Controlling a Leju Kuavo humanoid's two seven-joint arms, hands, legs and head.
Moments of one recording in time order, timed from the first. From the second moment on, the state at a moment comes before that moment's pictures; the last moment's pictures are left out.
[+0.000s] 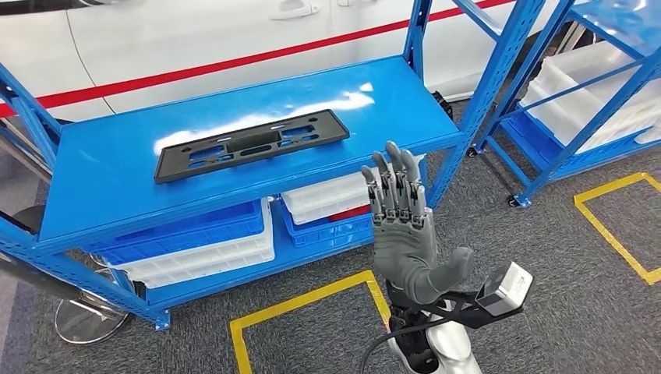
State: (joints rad) left arm -0.06 -0.08 -0.16 -0.19 0.24 0.41 0.12; right arm -0.12 0.14 0.40 -1.71 -0.18 0.15 -0.61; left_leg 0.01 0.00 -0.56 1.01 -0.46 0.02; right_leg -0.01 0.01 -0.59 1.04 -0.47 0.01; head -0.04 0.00
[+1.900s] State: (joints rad) left arm -0.06 -0.06 -0.19 -0.19 0.18 0.40 0.15; right arm 0.02 0.13 0.45 -1.70 -0.25 0.25 -0.57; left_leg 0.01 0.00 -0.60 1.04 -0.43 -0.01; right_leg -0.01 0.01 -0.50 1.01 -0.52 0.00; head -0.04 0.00
